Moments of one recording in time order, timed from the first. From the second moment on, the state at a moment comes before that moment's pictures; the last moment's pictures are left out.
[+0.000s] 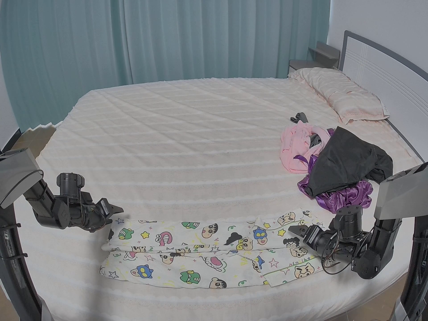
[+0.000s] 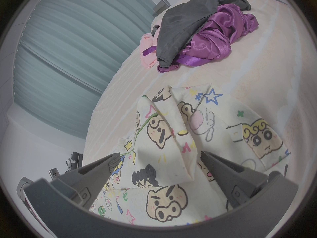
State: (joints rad) left arm 0.13 2.21 -0.82 -0.59 -0.39 -0.56; right arm 0.34 2.24 -0.33 -1.31 0.03 0.90
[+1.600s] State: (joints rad) left arm 0.15 2.17 -0.77 -0.55 -0.50 -0.23; right arm 0.34 2.25 -0.32 -1.31 0.02 0.89
